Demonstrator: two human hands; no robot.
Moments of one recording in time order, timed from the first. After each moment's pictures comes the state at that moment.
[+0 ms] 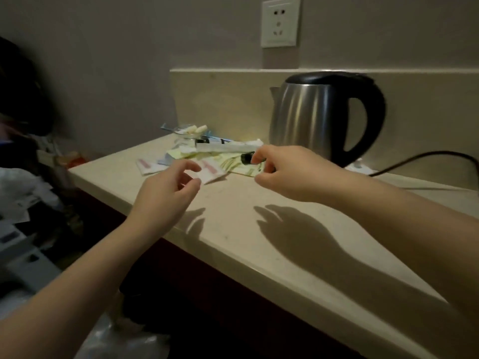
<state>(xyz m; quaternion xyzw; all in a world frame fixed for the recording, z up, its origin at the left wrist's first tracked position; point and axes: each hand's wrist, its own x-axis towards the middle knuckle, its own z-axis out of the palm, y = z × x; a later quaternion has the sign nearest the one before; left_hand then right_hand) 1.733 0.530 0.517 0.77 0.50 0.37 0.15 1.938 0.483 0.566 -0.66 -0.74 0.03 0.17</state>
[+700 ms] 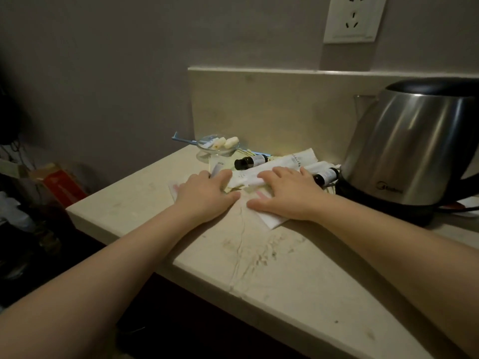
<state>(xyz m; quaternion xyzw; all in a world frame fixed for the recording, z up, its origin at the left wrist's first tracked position) 1.700 0.748 0.492 0.85 0.51 0.11 0.03 1.871 0.675 0.506 -0.73 -0.68 -0.02 0.05</state>
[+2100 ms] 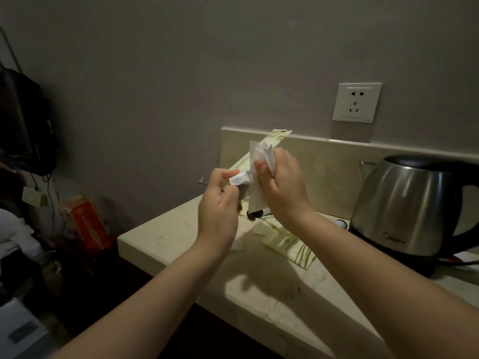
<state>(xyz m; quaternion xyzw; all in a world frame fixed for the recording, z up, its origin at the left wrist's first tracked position) 1.662 0.672 0.552 0.61 0.29 0.64 0.38 1.781 0.668 0.581 -0.51 -0.66 -0.11 0.55</state>
